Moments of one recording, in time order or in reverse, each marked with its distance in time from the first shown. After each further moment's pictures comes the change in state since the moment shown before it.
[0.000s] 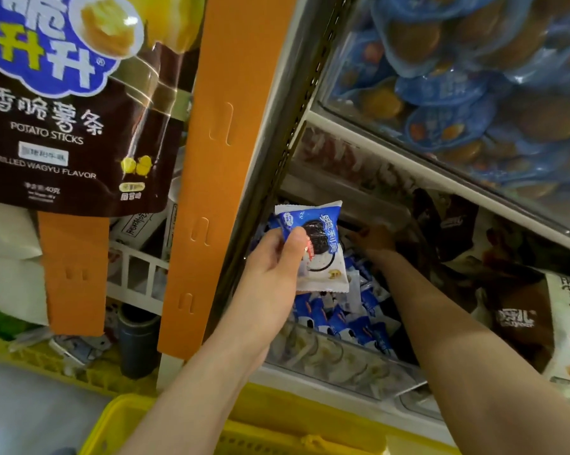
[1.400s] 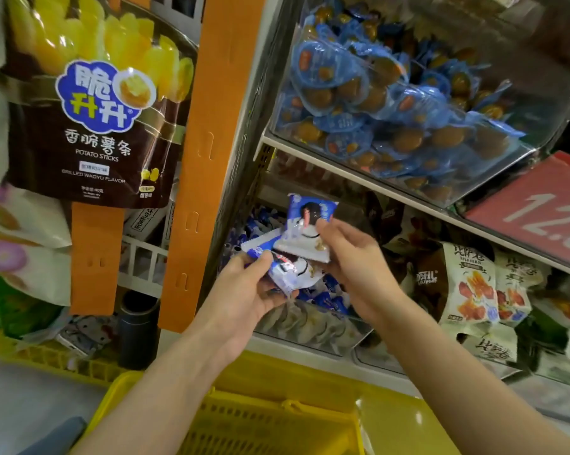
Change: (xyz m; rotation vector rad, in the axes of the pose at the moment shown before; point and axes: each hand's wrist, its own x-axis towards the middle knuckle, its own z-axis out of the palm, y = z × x) left_hand -0.054 0.017 0.001 -0.360 -0.053 -0.275; right_hand -0.208 -0.037 -0.071 0.977 -0.211 -0.200
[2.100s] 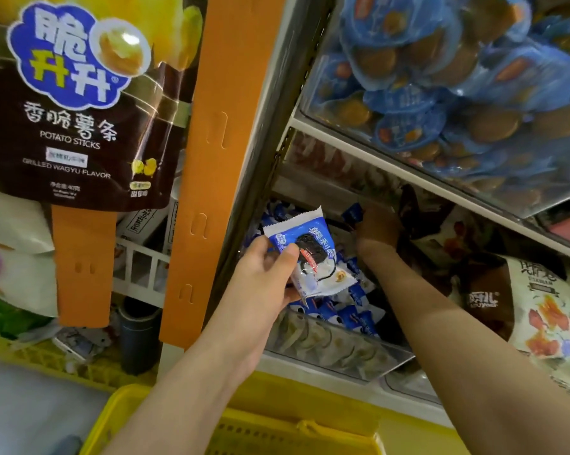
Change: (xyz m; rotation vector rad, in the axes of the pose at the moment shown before) left_hand 0.027 0.005 0.000 0.216 0.023 0.142; right_hand 0.170 0.062 -0.039 -1.407 0.435 -0.038
